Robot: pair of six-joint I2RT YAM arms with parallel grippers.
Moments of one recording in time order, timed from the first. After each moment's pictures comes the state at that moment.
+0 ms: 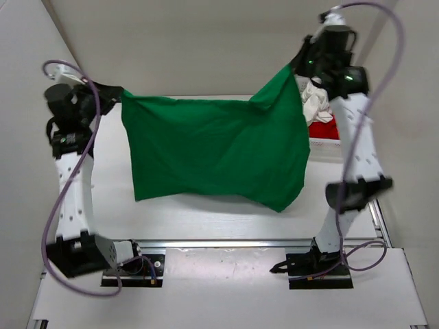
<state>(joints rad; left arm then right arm) 0.24 1.24 1.43 -0.24 0.42 -0.74 0.17 1.78 2.35 -0.84 0.00 0.30</state>
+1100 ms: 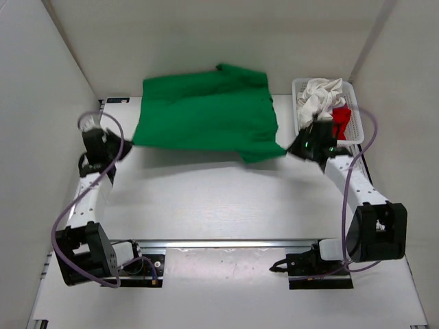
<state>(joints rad) 0.21 1.24 0.95 -0.08 0.19 -0.68 0.07 1.36 1.10 -0.31 -0.19 0.48</state>
